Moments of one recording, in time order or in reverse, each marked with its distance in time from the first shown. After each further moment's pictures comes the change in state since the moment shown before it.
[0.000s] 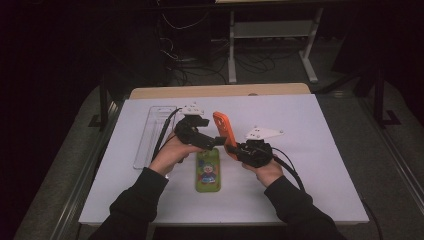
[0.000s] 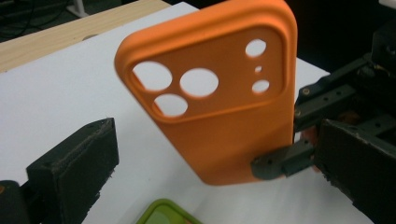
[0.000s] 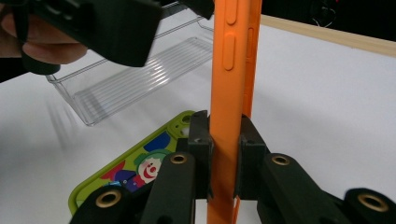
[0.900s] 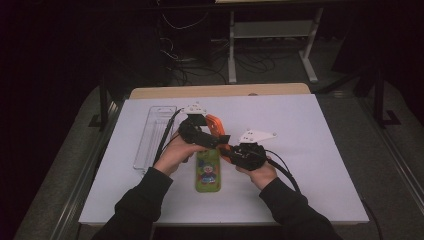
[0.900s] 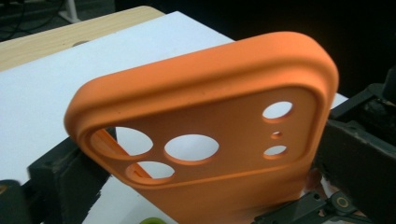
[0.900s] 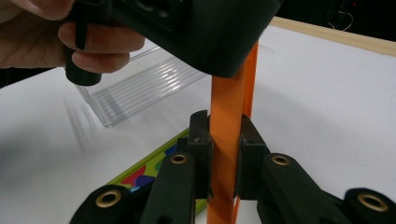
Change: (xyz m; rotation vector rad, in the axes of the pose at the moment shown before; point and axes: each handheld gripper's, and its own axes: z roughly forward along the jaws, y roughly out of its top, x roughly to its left) left arm 0.003 -0.002 0.009 -0.034 -0.016 -0.008; right arm 0.015 0.000 0.009 -0.007 0.042 -0.011
